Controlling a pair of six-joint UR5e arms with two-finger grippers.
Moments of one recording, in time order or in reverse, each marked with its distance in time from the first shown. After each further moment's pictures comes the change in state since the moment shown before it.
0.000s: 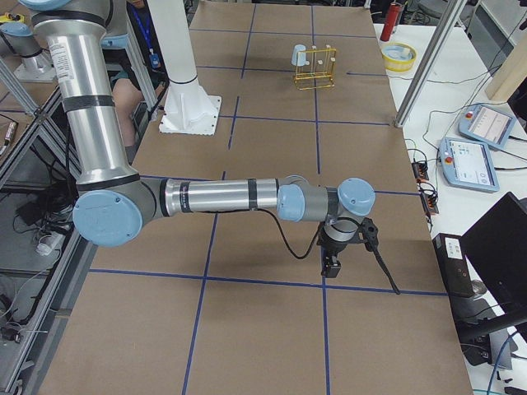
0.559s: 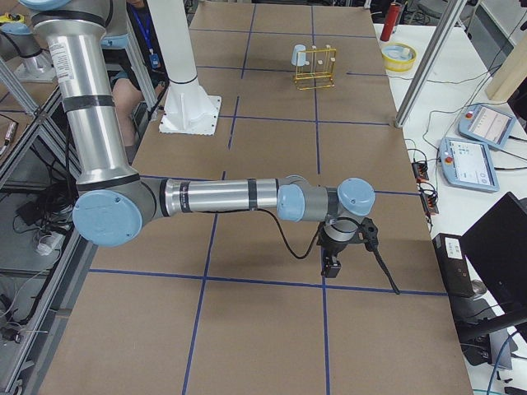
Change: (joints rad) left arm -0.065 -0.065 0.005 0.219 -0.009 0.078; right arm 0.000 0.000 0.000 0.000 0.000 0.000
